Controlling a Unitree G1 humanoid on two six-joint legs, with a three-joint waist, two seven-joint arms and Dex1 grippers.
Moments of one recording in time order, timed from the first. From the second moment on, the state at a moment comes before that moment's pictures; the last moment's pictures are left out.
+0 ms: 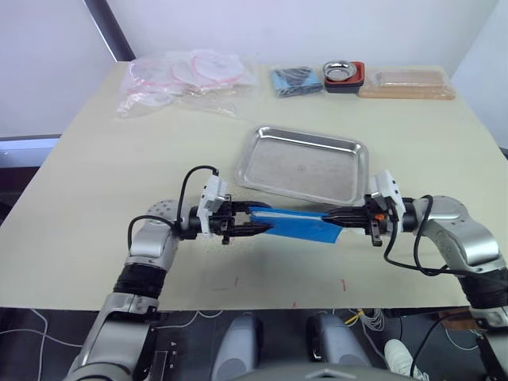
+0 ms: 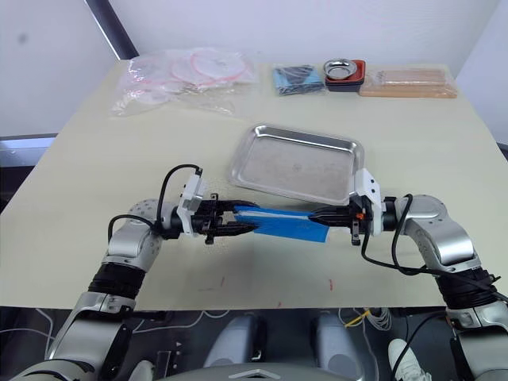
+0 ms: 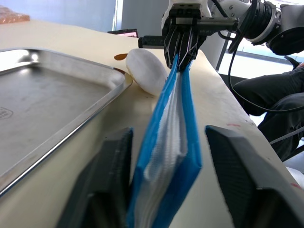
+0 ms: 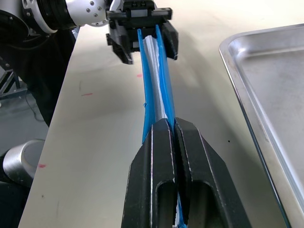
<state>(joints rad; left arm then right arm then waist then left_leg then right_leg) -0.45 0.51 -0.08 0.29 -0.45 0.12 -1.46 -0.39 -0.65 0.15 -0.05 0.51 0.37 1.21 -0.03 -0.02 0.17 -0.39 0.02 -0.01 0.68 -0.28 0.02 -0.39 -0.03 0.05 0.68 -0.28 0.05</state>
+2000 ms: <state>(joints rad) -0.43 0.47 -0.09 0.32 -0.39 -0.05 -1.48 -0.16 -0.80 -0.43 -0.13 0.93 0.75 1.15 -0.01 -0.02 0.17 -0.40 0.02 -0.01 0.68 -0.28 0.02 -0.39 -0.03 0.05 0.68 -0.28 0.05</state>
